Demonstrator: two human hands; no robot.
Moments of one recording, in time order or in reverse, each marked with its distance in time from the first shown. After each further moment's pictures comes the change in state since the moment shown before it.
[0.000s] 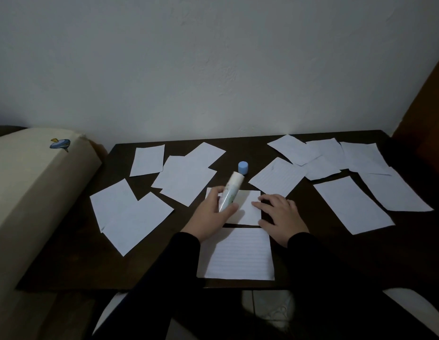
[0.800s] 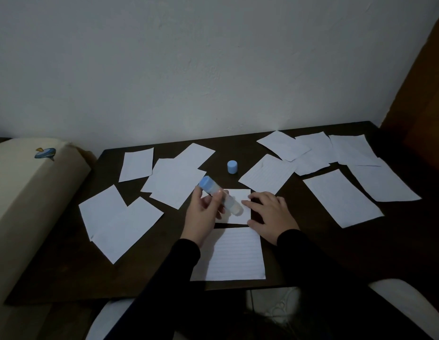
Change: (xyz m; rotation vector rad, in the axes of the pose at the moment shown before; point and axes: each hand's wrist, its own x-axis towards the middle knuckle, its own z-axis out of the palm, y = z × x) left_hand 0.004 0.001 0.027 -0.446 0.236 0.003; right_hand -0.004 -0.004 -0.005 0.005 -0.005 0.000
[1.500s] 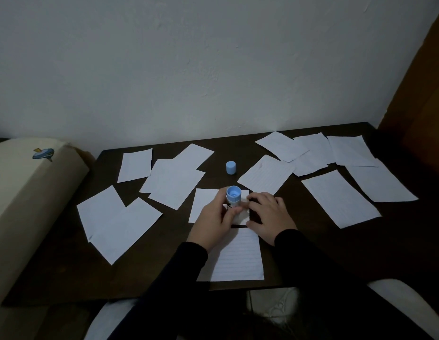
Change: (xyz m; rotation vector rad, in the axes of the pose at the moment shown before) left_hand -0.006 -0.001 0.009 0.584 -0.216 0.283; right_hand -0.002 -0.003 -0.001 -0.009 0.042 -0.019
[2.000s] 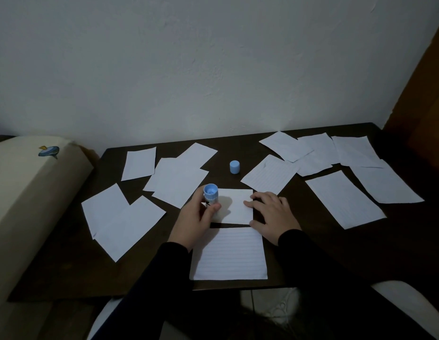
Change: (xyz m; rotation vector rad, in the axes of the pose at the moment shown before) left_hand -0.004 -0.033 -0.027 -0.043 0.094 -0.140; right_hand 0.000 0.002 0.002 0.002 -0.001 0.001
